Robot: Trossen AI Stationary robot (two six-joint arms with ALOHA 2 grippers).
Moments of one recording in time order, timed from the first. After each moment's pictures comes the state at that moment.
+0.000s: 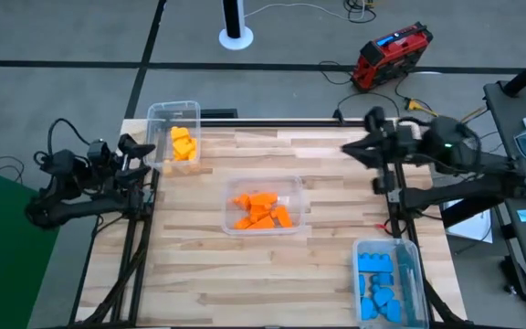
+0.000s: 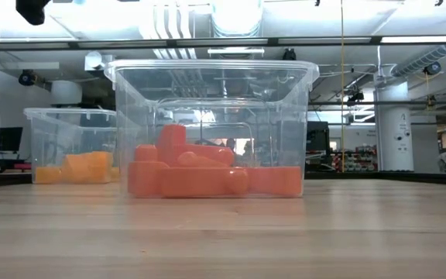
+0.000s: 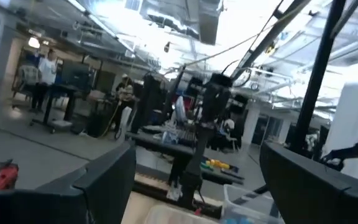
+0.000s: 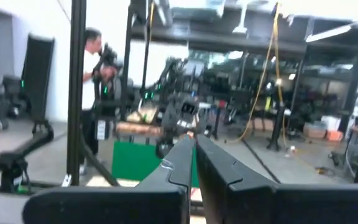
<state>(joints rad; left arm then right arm) 0.17 0.03 0.60 -0.26 -0.02 -0.28 -0.07 0.86 1.07 -0.03 -0.15 -0.10</state>
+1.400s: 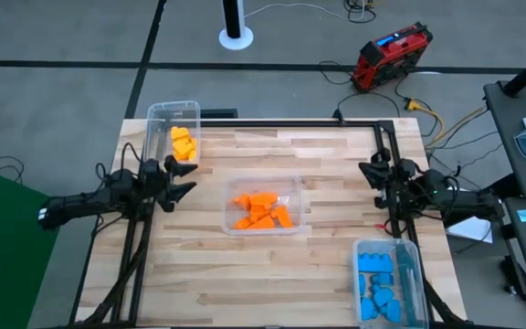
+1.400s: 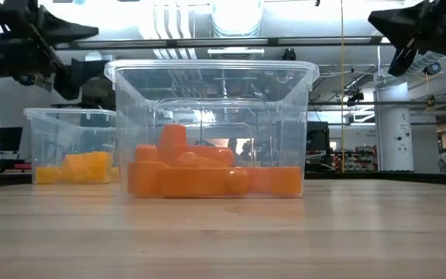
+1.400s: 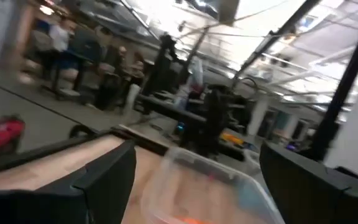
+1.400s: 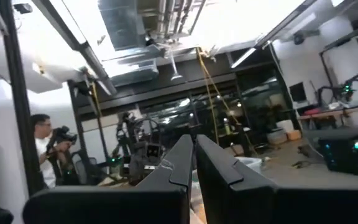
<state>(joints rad) 0.16 0.01 0.01 0.22 -0.05 -0.37 -0.08 0.00 0.01 0.47 0.15 0.19</state>
